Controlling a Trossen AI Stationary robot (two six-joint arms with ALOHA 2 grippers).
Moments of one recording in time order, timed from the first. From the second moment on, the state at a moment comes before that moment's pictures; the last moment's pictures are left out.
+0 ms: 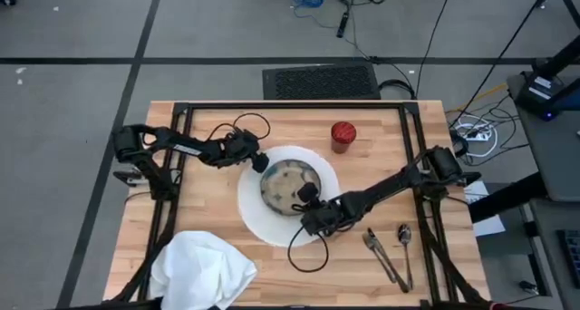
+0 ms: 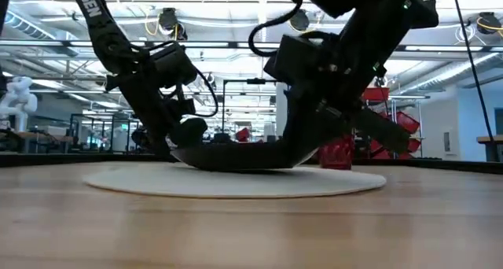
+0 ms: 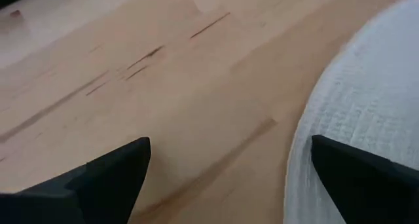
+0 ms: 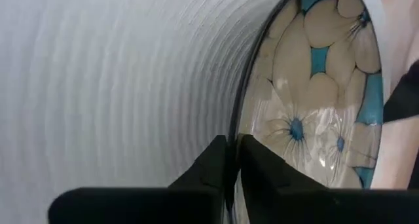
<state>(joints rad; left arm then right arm) 0.37 1.66 0.59 0.10 -0.36 -0.44 0.34 1.90 1.11 -0.26 0.41 -0.49</state>
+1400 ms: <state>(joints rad) 0.37 1.66 0.59 0.17 -0.39 -0.41 0.32 1.95 1.11 -0.01 0.48 -0.59</state>
